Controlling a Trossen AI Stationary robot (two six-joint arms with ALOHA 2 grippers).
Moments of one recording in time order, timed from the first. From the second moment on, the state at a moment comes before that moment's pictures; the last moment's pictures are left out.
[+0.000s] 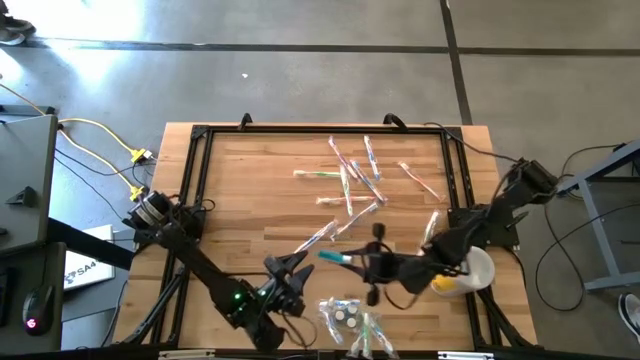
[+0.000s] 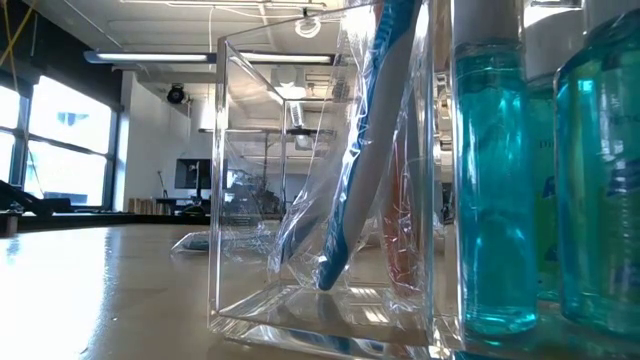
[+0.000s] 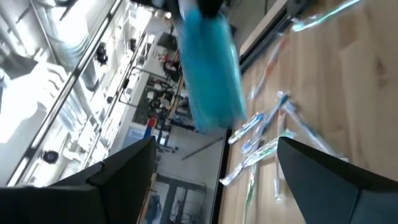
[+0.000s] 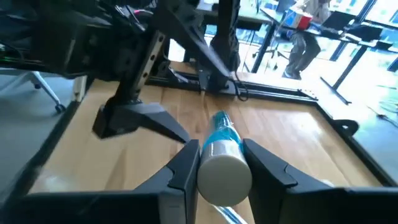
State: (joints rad) left arm -0.76 1.85 1.37 -0.23 -1.51 0.37; right arm 0.62 1.49 1.09 0.02 0.74 0.09
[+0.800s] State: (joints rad) left arm -0.88 1.81 1.37 -0.25 -1.53 0.30; right arm 0.90 1.42 1.09 -0.27 0.56 0.32
